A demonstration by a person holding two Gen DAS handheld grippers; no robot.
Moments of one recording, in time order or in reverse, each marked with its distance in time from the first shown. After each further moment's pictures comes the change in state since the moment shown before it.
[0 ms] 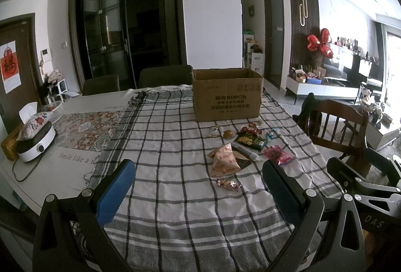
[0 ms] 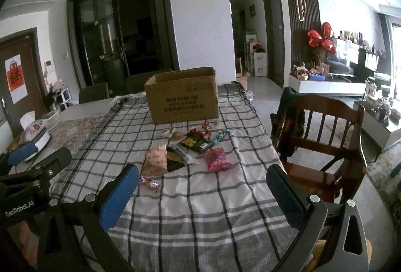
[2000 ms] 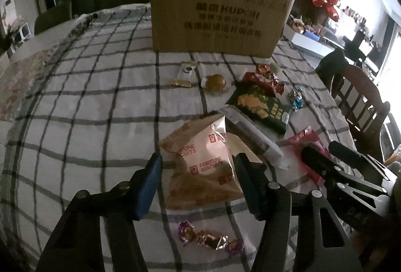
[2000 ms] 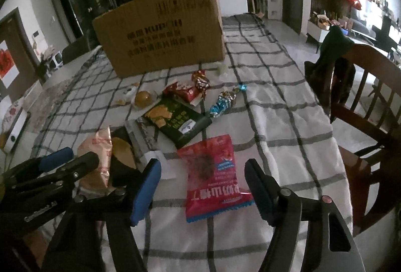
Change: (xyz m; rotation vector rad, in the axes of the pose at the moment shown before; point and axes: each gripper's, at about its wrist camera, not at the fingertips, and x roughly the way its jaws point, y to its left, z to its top) left arm 0.255 -0.032 -0.011 -0.073 0.451 -0.158; right arm 0.239 -0.029 0.001 0.010 0.379 0.068
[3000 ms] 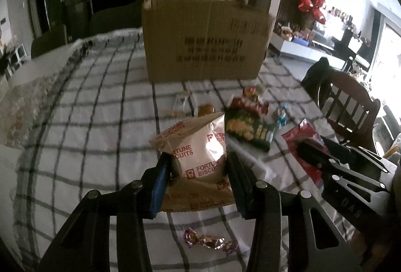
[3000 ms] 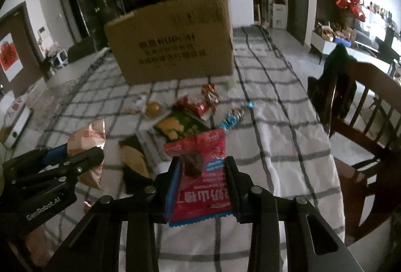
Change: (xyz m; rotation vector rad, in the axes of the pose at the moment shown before) left arm -0.042 -0.005 0.020 0.087 -0.117 -0.011; right arm -0.025 0.015 0.015 -0.053 -0.069 0.013
